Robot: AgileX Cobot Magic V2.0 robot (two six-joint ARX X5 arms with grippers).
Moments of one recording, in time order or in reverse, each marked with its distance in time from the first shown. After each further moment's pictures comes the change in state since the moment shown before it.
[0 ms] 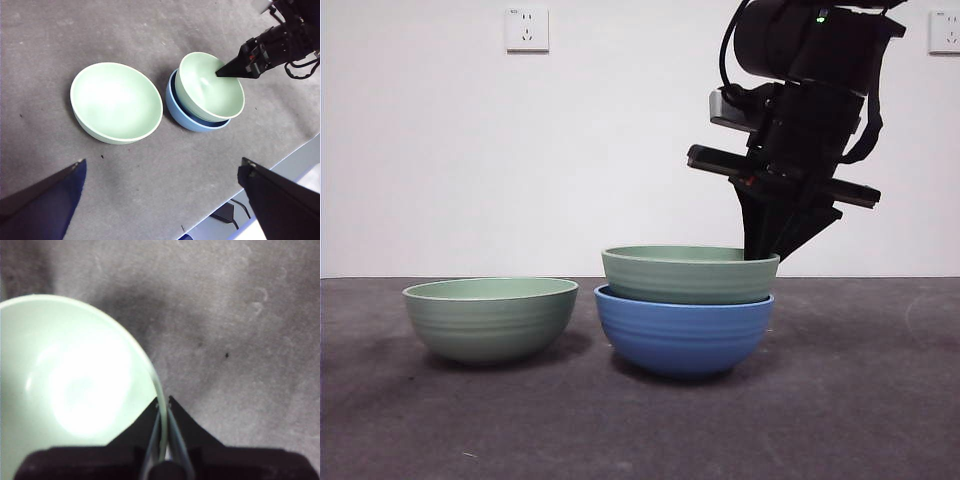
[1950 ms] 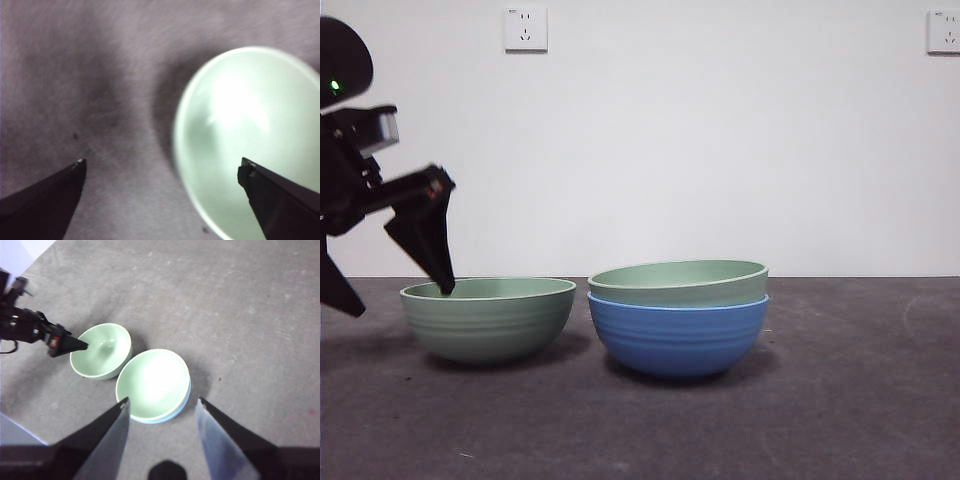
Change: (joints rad) left arm -0.238 0.796 0.001 0.583 -0.462 -0.183; right arm 0.039 -0.827 0.000 -0.303 -0.001 0.013
